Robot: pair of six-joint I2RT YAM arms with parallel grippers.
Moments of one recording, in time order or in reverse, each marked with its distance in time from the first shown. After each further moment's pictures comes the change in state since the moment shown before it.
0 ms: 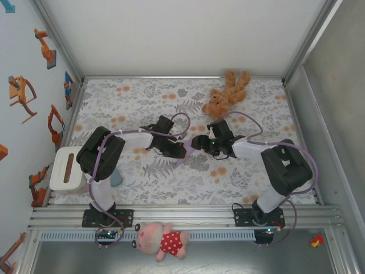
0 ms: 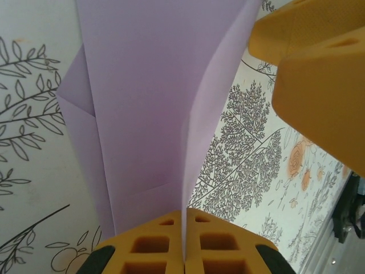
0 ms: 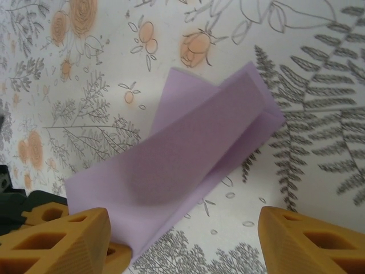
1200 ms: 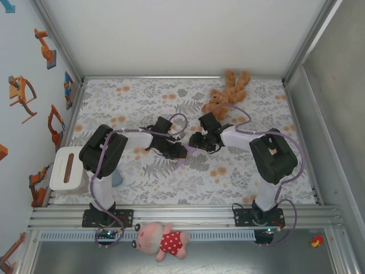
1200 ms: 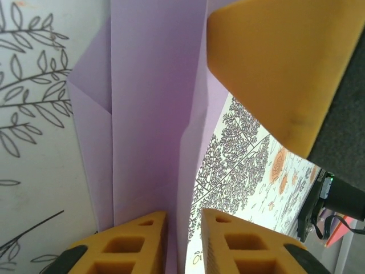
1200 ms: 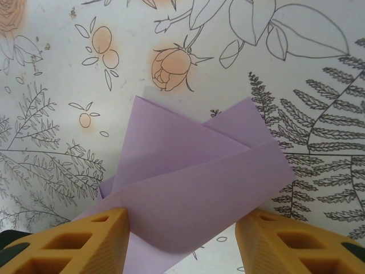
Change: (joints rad) left arm 0.025 0.035 -0.024 0.058 0.096 -0.104; right arm 0.051 0.169 0.252 -0.290 0.143 -0.037
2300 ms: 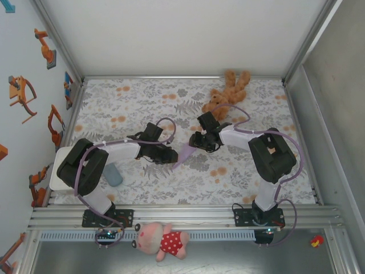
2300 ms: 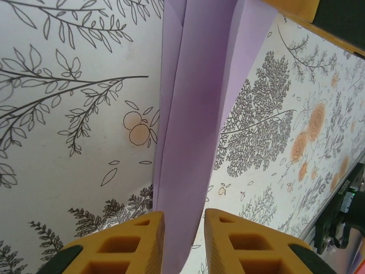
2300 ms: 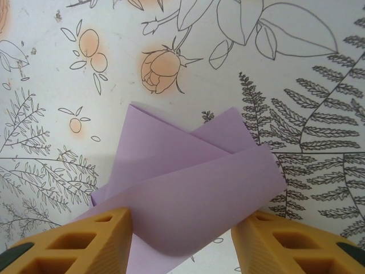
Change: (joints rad) left arm 0.003 -0.260 -0.215 0.009 -0.175 -0.113; right arm 0.005 0.015 0.027 -0.037 0.019 0.021
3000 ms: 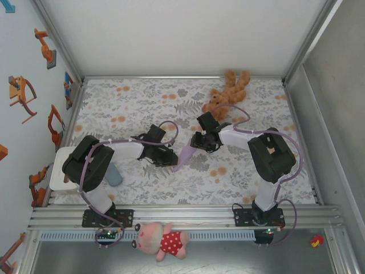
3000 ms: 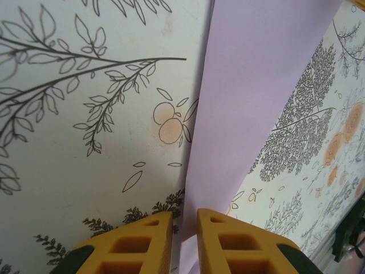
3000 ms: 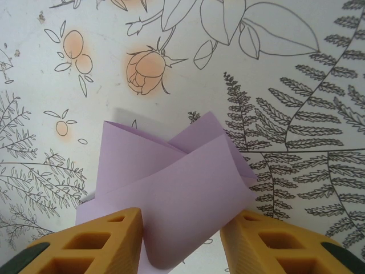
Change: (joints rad) left arm -0.024 0.052 0.011 -0.018 -0.043 -0.013; right arm 0.006 0.006 0.005 -0.016 0.027 0.006
